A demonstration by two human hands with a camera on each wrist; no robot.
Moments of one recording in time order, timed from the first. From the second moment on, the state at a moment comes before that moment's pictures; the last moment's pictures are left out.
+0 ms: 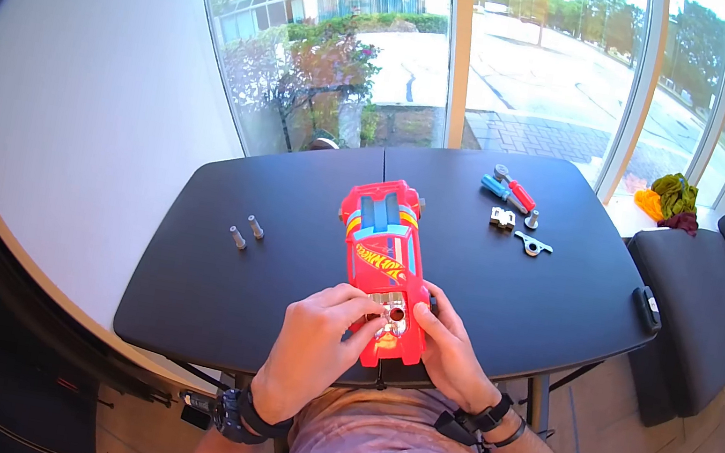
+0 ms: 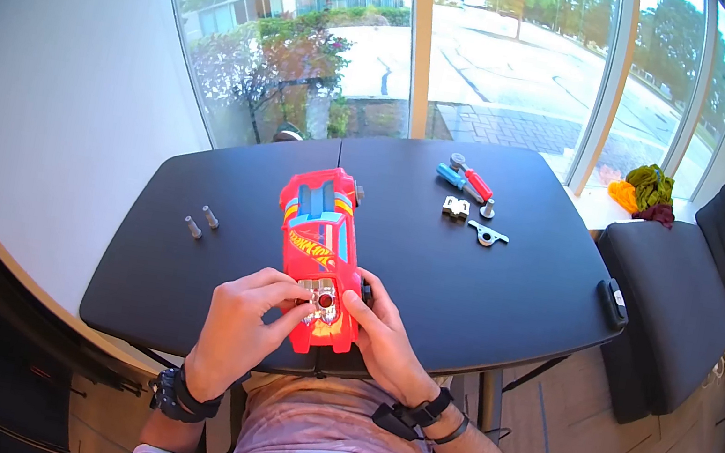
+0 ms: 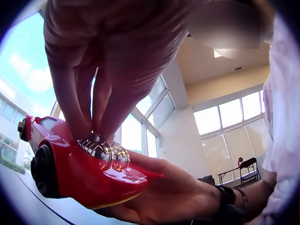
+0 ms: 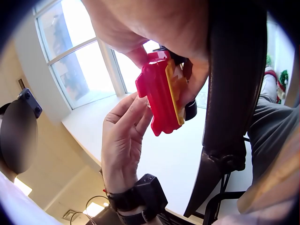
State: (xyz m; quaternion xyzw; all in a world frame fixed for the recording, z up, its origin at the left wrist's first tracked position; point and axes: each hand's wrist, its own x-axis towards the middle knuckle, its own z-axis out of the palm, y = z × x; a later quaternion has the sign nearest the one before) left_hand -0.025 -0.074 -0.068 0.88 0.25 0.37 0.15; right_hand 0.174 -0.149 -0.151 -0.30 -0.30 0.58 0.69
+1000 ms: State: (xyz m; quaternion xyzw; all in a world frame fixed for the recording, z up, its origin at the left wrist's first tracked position) left_hand -0.074 0.203 -0.113 0.87 0.39 -0.07 -0.29; right_hand 0.180 -0.144 -0.153 -0.30 -0.29 0.60 0.68
